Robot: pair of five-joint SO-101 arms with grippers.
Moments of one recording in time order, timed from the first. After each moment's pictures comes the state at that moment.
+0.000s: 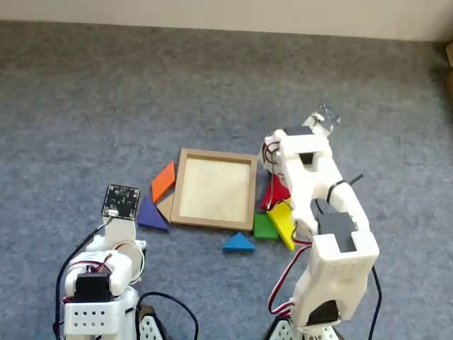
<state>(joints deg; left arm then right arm) -8.1 -101.3 96.0 76.0 -4.1 -12.4 18.4 13.0 54.1 -46.5</state>
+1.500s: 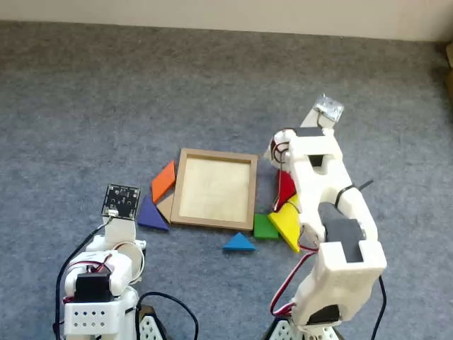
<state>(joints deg) -8.1 -101.3 96.0 76.0 -4.1 -10.7 12.7 14.6 50.9 -33.4</state>
